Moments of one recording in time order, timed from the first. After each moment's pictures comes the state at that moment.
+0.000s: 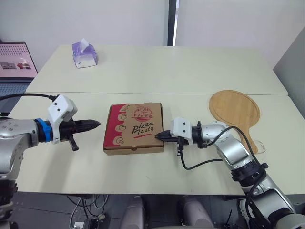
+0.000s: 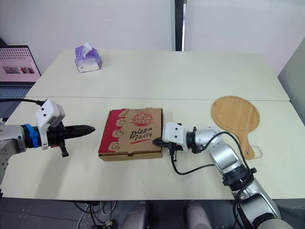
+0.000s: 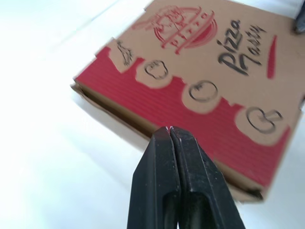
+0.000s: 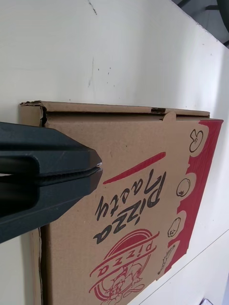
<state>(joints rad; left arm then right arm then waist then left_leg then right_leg) -0.19 1.04 0.23 -0.08 -0.45 0.52 -1.15 -0.54 -0.40 0.39 -0.02 0.07 0.18 1.02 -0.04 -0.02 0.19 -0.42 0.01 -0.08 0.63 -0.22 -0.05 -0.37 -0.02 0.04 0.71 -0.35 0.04</state>
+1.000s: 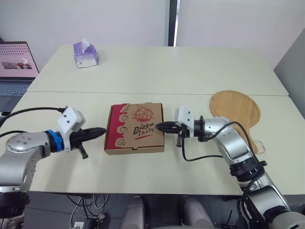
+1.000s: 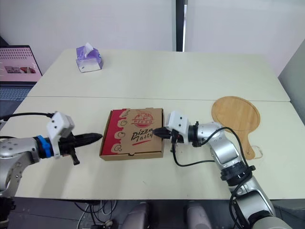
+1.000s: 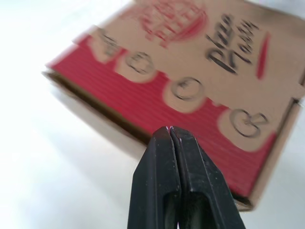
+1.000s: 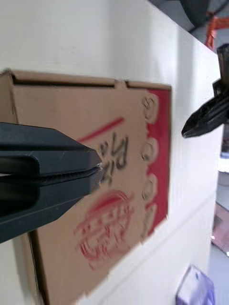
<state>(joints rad) -0.15 0.92 0.27 -0.06 -0.43 0.45 -1.02 -0.59 -0.35 0.28 0.03 0.15 0.23 0.98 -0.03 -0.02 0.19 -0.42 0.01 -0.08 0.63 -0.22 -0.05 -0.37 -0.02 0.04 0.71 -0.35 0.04</state>
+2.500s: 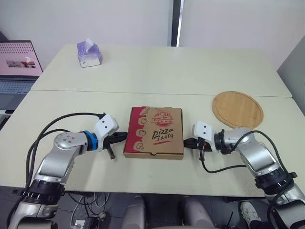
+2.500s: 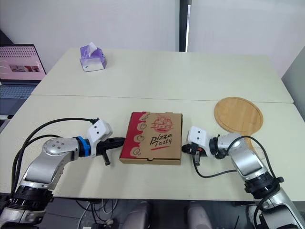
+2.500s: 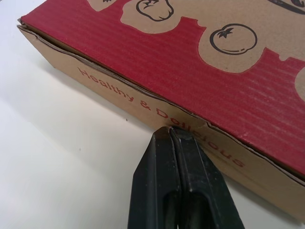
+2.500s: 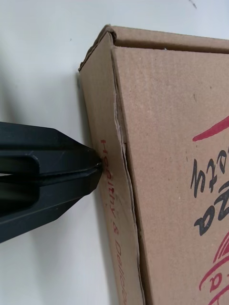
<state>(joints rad) -0.29 0.74 -0.05 0.00 -0.21 0.36 -1.00 -0.42 -0.60 0.29 -0.10 0.09 0.44 1.07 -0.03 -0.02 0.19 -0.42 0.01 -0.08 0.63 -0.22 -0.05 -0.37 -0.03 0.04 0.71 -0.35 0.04</state>
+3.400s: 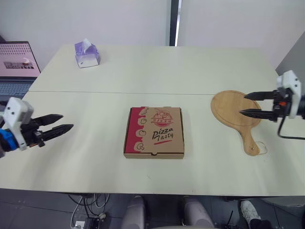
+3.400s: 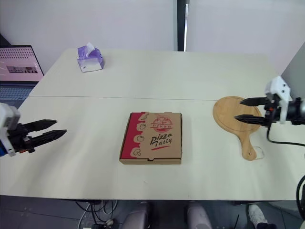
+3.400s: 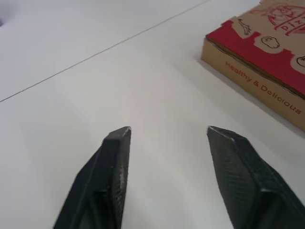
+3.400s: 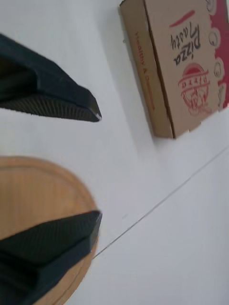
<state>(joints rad) -0.08 1.05 0.52 0.17 -0.47 0.42 -1.17 -0.68 -1.04 -0.07 0.49 0.33 0.25 1.46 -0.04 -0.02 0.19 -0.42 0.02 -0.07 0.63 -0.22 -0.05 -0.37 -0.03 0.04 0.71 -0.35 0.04</state>
